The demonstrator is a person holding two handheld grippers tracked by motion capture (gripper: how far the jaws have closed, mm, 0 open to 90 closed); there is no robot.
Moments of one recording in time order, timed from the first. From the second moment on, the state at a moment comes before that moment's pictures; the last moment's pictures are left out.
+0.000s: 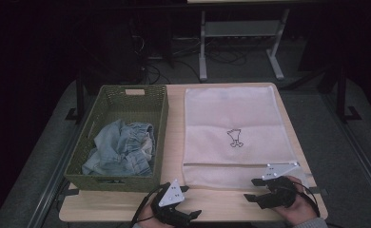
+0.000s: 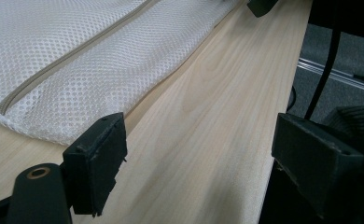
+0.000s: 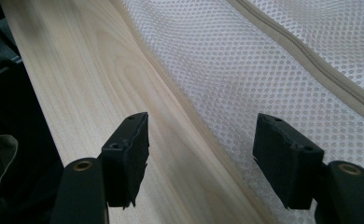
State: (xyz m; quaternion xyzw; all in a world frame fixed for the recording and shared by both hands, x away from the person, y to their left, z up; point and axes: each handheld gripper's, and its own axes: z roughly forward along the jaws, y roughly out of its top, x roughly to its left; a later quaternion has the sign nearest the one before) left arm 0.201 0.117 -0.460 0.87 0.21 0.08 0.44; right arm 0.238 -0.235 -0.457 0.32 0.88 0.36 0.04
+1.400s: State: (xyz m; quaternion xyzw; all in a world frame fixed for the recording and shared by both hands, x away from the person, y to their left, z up) left arm 0.204 0.115 -0.462 0.87 0.21 0.08 0.44; right arm 0.308 -0.223 -0.437 0.32 0.88 0.35 0.05
